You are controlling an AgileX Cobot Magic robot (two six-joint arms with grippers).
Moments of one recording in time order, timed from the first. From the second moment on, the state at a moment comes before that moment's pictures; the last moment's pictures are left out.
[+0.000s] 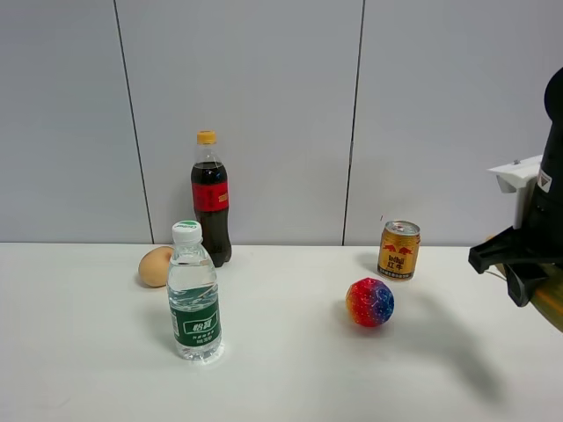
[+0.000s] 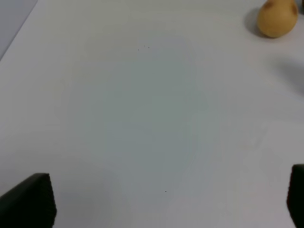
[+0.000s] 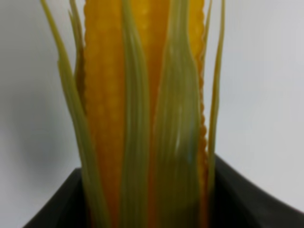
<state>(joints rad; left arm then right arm) 0.16 0.05 -0.51 0.03 1.06 -0.01 0.21 1.65 -0.98 -0.32 0.78 0.38</state>
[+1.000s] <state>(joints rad) 0.16 0.05 -0.51 0.03 1.06 -0.01 0.17 2.02 -1.13 -0.19 0.49 0.30</state>
